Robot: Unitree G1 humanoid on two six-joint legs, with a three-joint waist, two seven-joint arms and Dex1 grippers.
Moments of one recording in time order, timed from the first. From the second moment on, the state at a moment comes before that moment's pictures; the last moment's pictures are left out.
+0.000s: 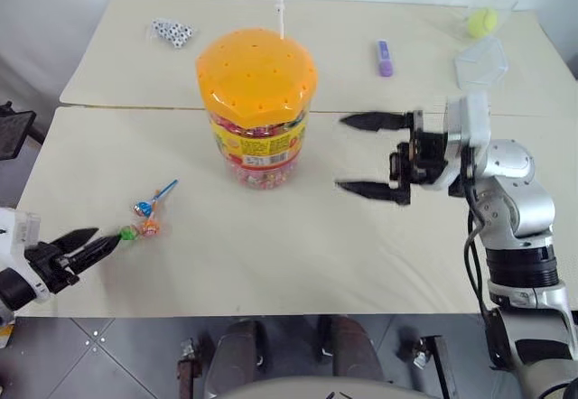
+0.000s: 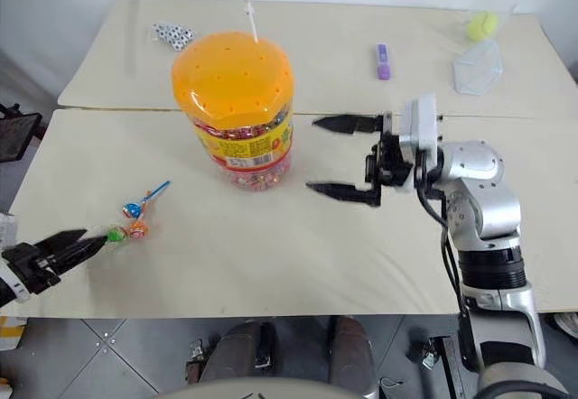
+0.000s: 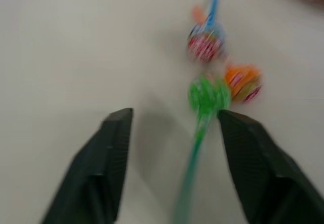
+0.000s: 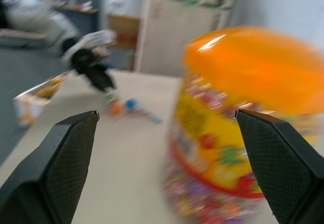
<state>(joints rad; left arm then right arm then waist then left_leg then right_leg) 0.18 0.79 0.76 -0.15 -0.75 0.69 -0.89 -0.66 -0.52 -0.04 -0.03 0.61 0.23 1.18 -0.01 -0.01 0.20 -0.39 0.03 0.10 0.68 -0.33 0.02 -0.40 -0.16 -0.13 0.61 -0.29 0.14</state>
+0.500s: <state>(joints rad) -0.27 0.71 0.67 -0.26 -1.04 0.61 -0.90 -1.14 -0.26 0.00 0.29 0.50 0.52 0.75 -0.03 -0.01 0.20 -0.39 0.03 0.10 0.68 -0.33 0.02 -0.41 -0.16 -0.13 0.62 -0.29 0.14</state>
